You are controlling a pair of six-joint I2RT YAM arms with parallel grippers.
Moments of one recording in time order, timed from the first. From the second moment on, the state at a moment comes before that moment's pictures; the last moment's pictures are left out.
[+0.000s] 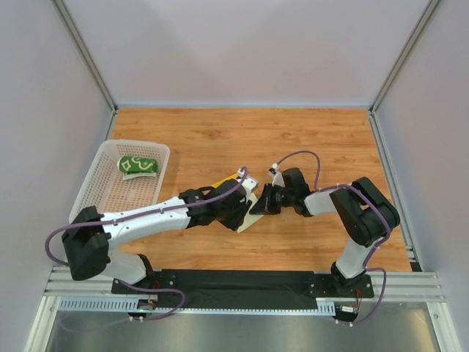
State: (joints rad) left arm -1.02 1.37 0.97 -0.50 -0.10 -0.38; right arm 0.47 1.75 0.62 0.38 -0.65 0.75
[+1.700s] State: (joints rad) left arm -1.04 1.64 0.87 -0.22 -0.17 -0.29; right arm 0.45 1.89 0.82 0.25 -0.73 0.72
